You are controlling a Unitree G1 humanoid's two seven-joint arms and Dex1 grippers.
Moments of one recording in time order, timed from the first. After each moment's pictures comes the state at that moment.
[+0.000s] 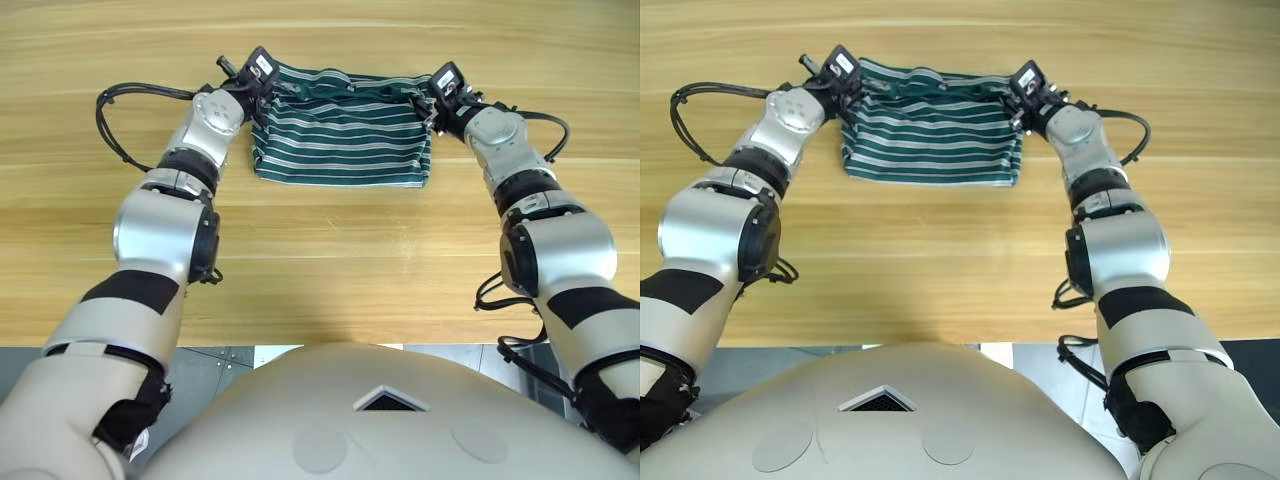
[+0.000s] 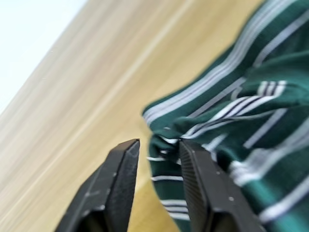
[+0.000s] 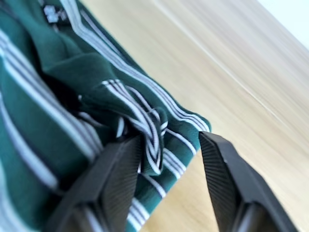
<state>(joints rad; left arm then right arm) -0.94 0.23 -0.09 1.39 0.36 -0.19 -0.20 -0.82 -0.28 0.07 1.32 -0.18 -0.26 0.36</state>
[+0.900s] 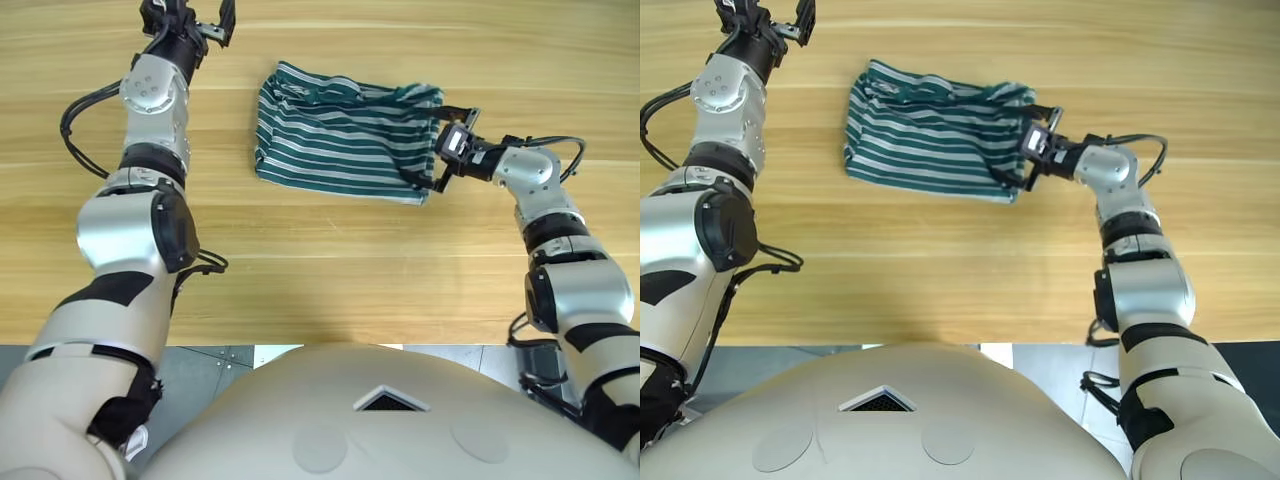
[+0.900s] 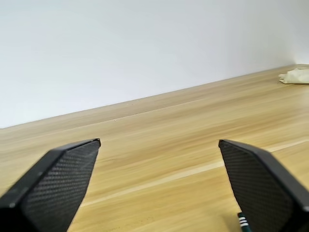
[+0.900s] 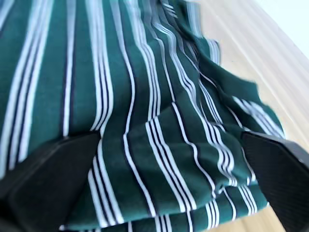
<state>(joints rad) -0.89 0.31 0.24 1.33 0.06 -0.50 -0.34 -0.46 -0.47 0.20 0.95 -0.10 -0.70 0.98</state>
